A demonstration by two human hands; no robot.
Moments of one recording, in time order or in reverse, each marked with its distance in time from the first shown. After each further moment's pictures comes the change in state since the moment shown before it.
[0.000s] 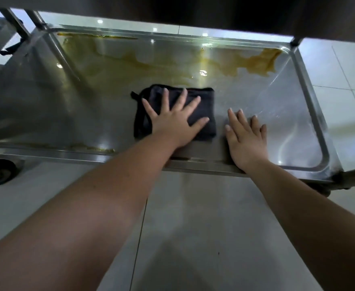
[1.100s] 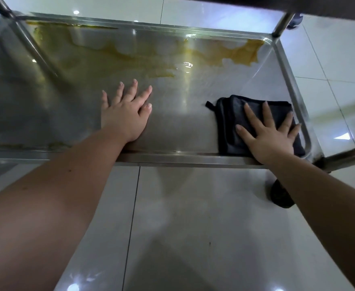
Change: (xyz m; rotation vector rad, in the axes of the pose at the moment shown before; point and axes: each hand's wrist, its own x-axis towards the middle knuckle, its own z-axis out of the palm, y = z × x) left_hand -0.003 -0.075 0.009 -0.017 0.147 -0.042; right_hand -0.011 0.067 -0.024 -0.237 -0.028 0.219
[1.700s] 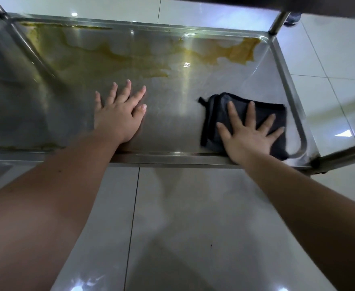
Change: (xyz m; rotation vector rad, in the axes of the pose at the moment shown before) left_hand 0.005 -0.009 -0.003 0.026 -0.010 -0.004; right_hand -0.007 -0.053 0.004 0.036 0.018 0.050
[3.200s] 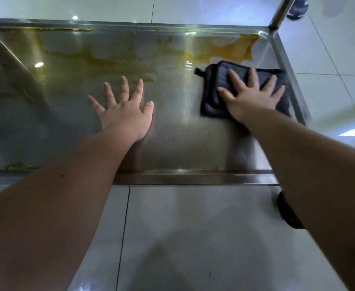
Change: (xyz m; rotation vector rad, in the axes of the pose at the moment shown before) left_hand 0.052 0.055 0.007 0.080 -0.105 -0.192; right_hand 0.133 -0.003 -0.028 0.017 0.074 -0.051
